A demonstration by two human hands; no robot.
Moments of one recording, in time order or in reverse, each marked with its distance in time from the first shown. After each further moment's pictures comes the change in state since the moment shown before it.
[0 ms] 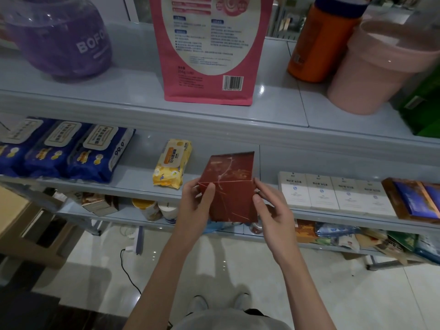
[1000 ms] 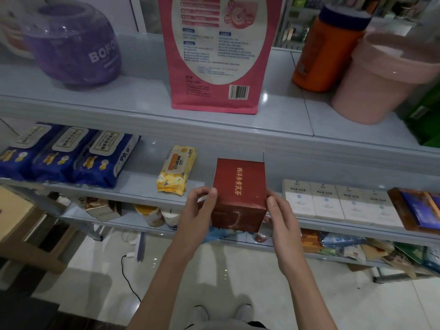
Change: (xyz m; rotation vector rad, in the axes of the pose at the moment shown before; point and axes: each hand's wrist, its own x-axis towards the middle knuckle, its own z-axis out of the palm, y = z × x) left_hand -0.004 0.007 -0.006 0.012 -0.031 -0.002; right_hand -0.001 -0.007 0.002 0.047 0.065 0.090
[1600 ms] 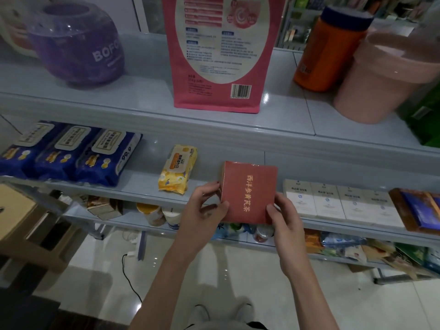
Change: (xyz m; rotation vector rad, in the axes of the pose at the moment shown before) left_hand 0.000 -0.005 -0.003 0.139 -0.016 0.160; right_hand -0.002 0.003 -0.004 0.054 0.017 -0.006
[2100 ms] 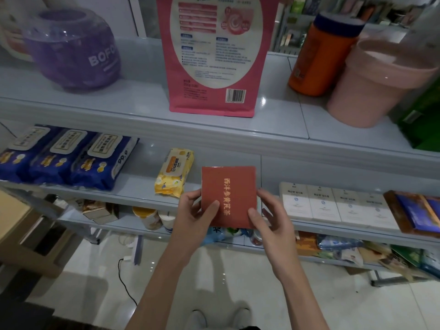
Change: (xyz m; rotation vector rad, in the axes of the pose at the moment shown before) left_hand -0.002 0.007 0.003 -0.173 0.065 -0.113; right_hand -0.002 0.000 0.006 -0.158 -0.078 -0.127
